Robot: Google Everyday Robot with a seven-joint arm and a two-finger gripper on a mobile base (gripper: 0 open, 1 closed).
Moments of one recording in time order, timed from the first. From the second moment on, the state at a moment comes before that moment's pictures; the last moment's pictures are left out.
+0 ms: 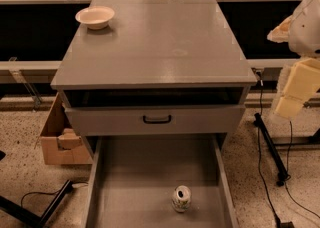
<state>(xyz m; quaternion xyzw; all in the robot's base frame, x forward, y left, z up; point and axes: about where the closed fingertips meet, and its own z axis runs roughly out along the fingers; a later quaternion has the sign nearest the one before) 0.438 -0.217 0.976 -0.60 0.78 -0.03 0.16</state>
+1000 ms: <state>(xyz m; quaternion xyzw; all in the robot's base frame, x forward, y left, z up) 0.440 -0.220 0.906 -0.57 0.77 0.08 0.28</state>
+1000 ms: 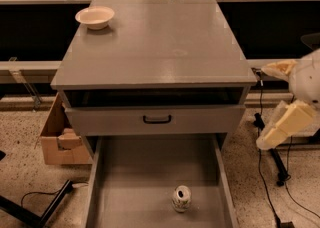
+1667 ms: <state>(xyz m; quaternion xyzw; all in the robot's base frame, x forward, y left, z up) 0.449 -0.183 0.823 -0.51 0.70 0.18 0.46</state>
